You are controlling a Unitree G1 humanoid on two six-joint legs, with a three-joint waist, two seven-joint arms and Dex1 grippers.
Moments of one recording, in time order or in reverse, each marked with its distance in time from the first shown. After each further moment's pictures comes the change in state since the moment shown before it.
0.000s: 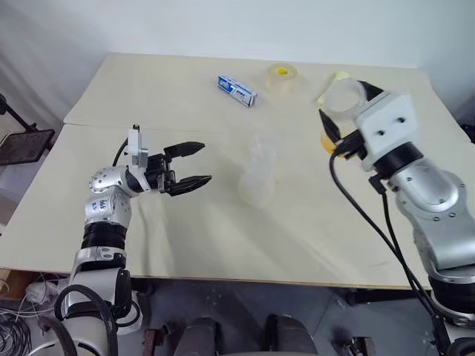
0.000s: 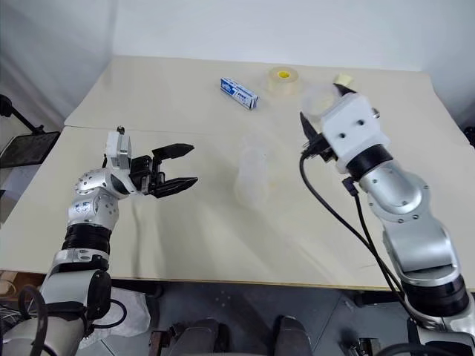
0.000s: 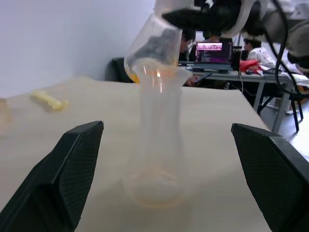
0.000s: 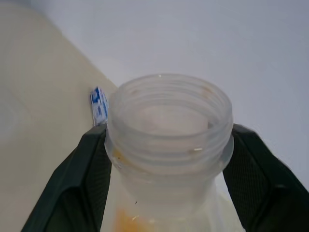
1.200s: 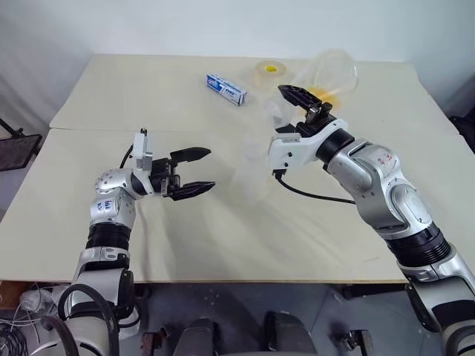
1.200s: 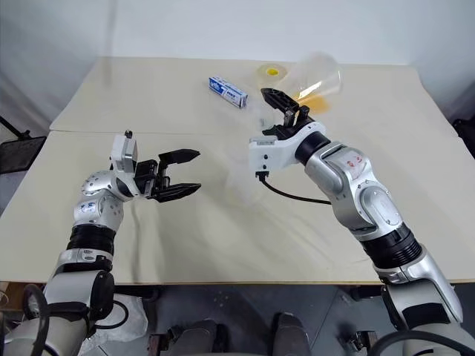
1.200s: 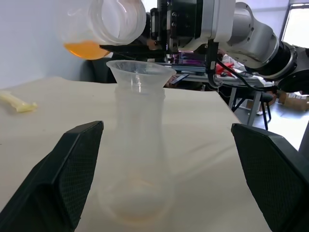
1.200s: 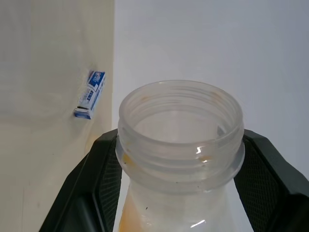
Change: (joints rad) left arm 0.000 -0.021 -0.015 0.002 -0.002 0.025 -0.040; right arm -0.277 0.071 0.249 0.370 -0.738 -0.436 0.142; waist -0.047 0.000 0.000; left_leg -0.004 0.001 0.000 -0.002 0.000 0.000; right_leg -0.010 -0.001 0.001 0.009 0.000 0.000
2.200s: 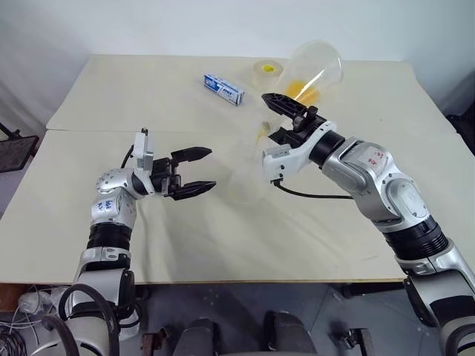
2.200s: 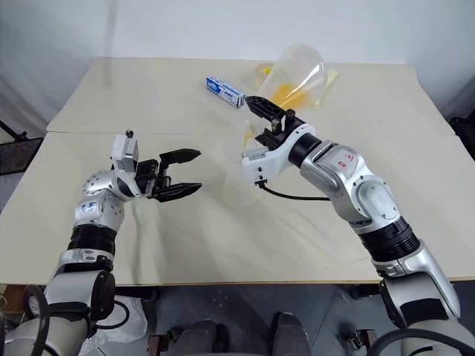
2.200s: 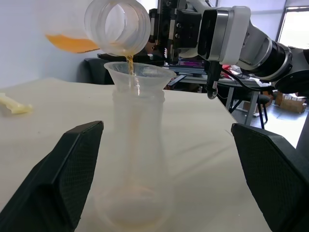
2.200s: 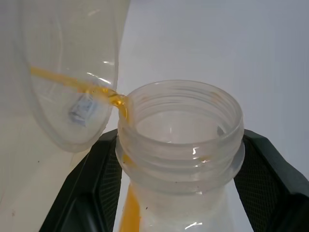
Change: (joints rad) left arm 0.000 -0.005 0.001 -0.007 -0.002 0.007 0.006; right arm -0.036 0.009 -0.001 0.065 -0.110 -0.195 -0.006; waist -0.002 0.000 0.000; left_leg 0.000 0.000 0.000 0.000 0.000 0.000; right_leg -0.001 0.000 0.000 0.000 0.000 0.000
